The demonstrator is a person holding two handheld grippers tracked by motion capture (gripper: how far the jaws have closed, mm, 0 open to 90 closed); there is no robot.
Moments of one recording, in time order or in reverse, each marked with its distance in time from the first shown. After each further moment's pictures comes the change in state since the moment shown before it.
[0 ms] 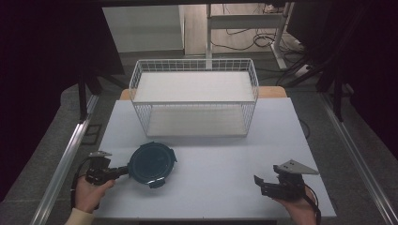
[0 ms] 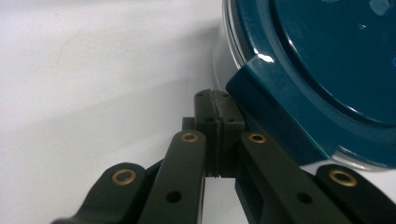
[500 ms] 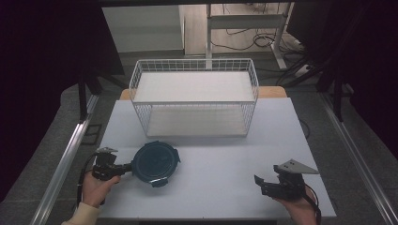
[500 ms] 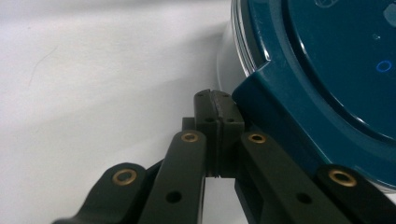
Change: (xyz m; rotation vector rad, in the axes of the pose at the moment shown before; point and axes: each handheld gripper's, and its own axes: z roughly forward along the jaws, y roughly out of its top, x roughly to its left) left arm -0.006 0.012 0.013 0.008 -0.020 0.003; right arm -0.002 0.000 0.001 0.001 0.001 0.001
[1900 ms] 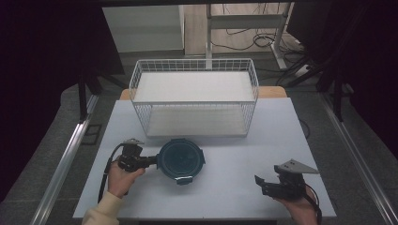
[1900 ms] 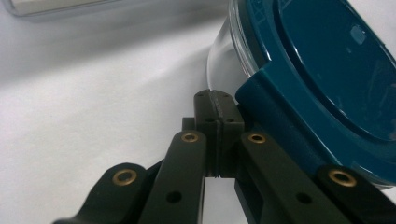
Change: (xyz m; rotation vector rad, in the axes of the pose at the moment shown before) left arm -0.060 0.038 0.032 0.007 -0.070 0.100; right arm -0.002 -0.001 0.000 0.009 0.001 0.003
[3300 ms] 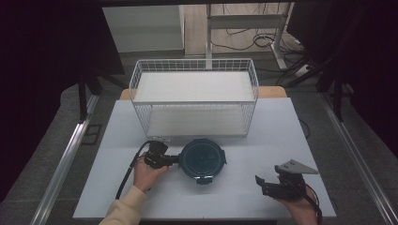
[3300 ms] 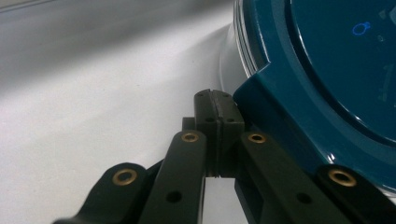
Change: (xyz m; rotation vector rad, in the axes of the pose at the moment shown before) left arm -0.037 0.023 0.055 0.039 -0.061 0.063; right arm -0.001 -0.002 0.001 0.006 -0.015 -0.012
